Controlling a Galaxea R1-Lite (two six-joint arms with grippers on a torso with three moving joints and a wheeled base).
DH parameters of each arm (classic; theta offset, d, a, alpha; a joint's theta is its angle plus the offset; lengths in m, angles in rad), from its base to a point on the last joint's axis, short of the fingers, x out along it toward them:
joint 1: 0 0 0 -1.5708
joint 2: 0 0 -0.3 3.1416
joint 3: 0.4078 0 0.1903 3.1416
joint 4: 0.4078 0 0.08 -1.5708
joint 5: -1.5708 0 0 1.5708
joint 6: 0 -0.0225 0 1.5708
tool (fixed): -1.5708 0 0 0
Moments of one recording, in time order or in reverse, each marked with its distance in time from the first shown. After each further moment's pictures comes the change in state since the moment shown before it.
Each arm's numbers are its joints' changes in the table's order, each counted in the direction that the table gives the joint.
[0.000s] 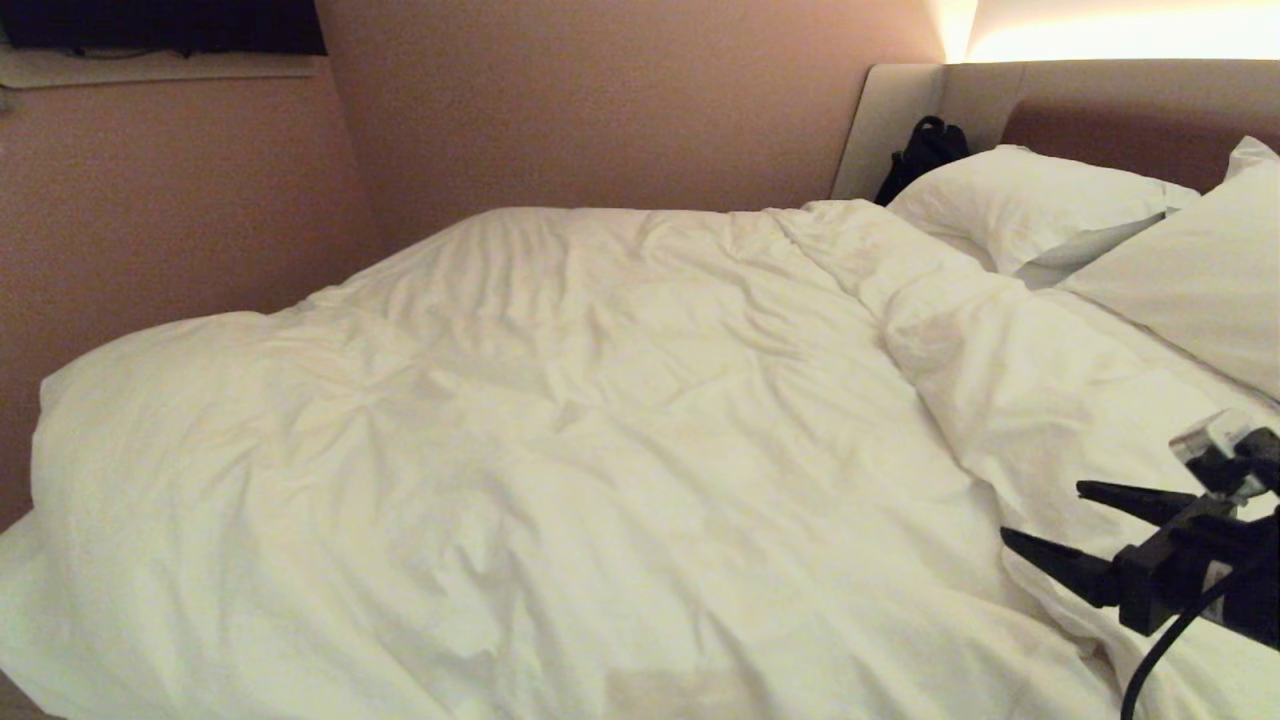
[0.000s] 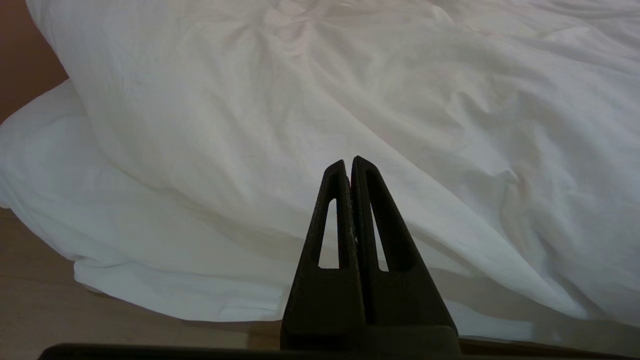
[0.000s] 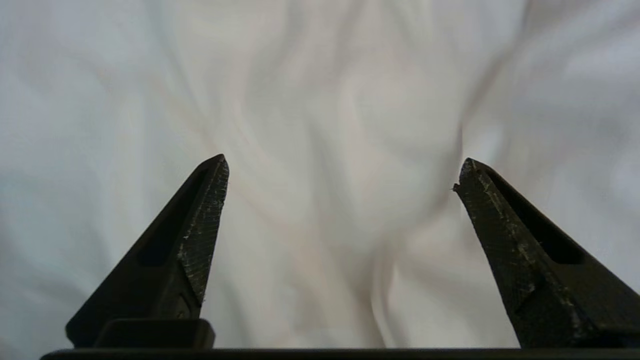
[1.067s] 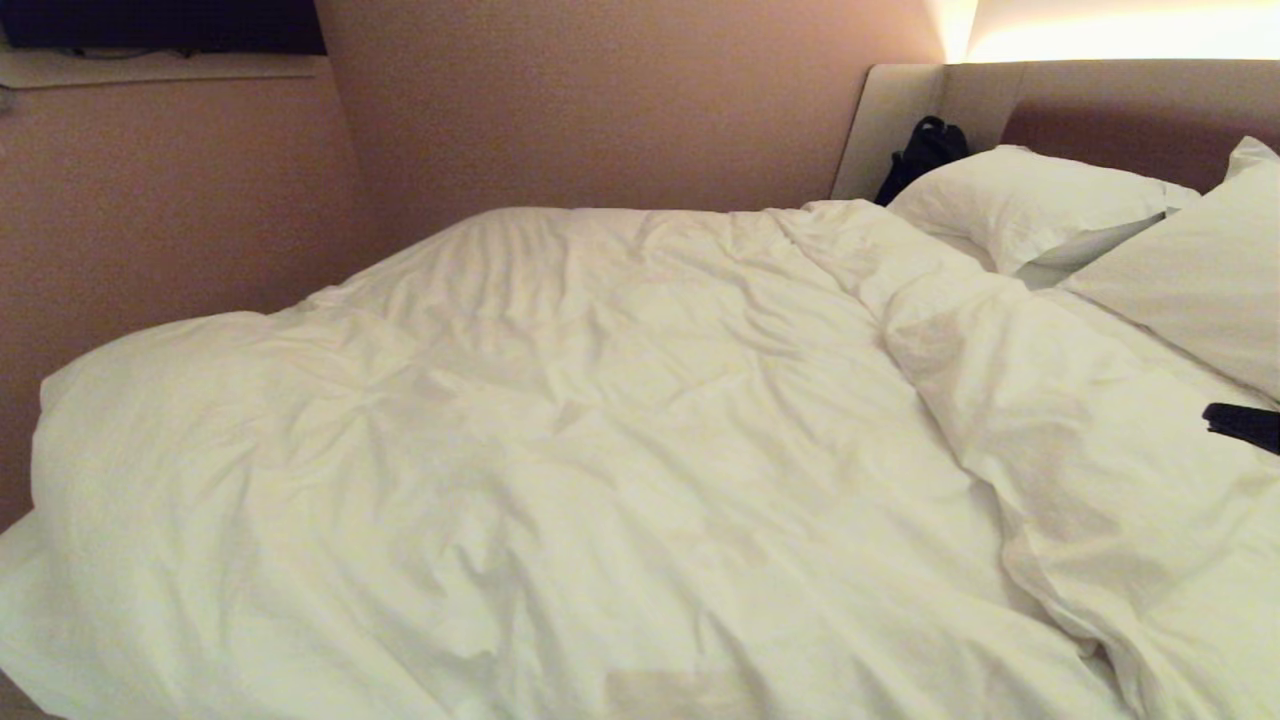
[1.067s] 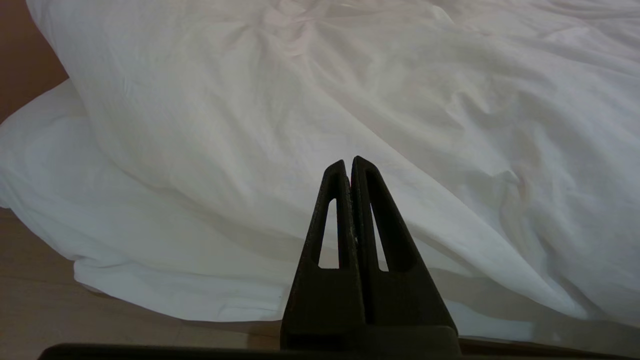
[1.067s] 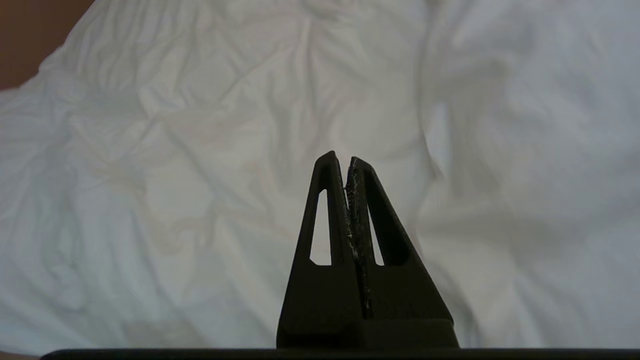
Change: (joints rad) left arm 0.000 0.000 0.000 0.000 0.000 0.000; right arm 0.014 -0.328 0.414 0.678 0.246 -0.577
